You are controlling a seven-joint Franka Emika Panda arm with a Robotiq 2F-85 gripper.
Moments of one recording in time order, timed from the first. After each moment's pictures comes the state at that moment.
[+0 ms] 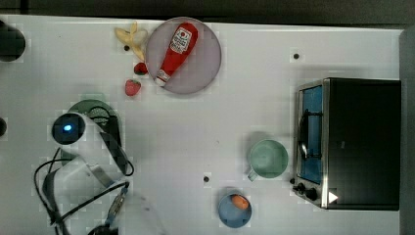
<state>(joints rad) 0.04 0.56 0.54 -2.15 -0.16 0.93 1.23</state>
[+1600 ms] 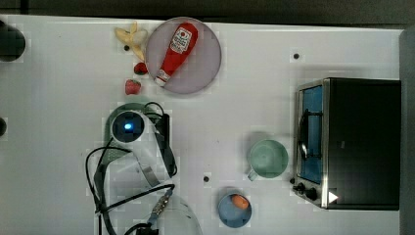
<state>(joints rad) -0.01 0.47 0.35 -2.30 -0.17 1.04 1.24</state>
